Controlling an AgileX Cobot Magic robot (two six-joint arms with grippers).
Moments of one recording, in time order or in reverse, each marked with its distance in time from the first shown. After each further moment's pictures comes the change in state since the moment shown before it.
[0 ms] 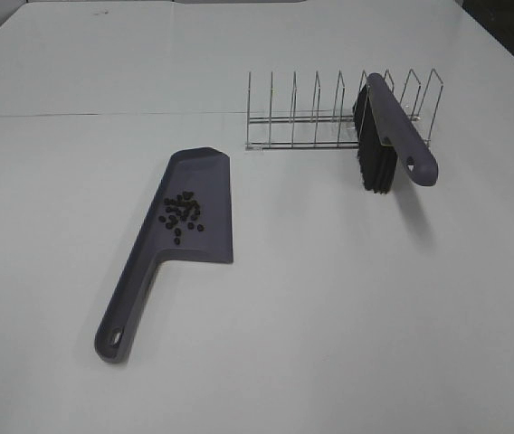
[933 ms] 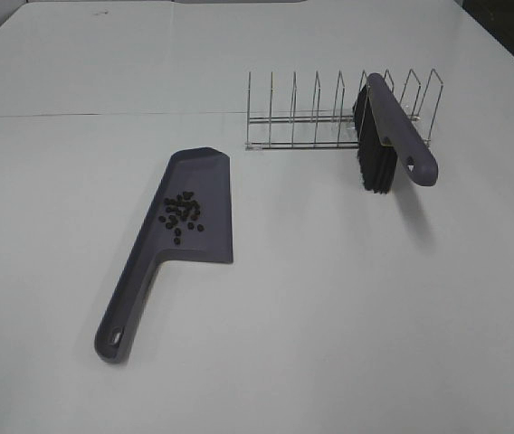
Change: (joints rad) left arm 0.000 0.000 0.000 0.000 0.000 0.000; right arm 0.000 0.000 0.000 0.001 0.000 -0.001
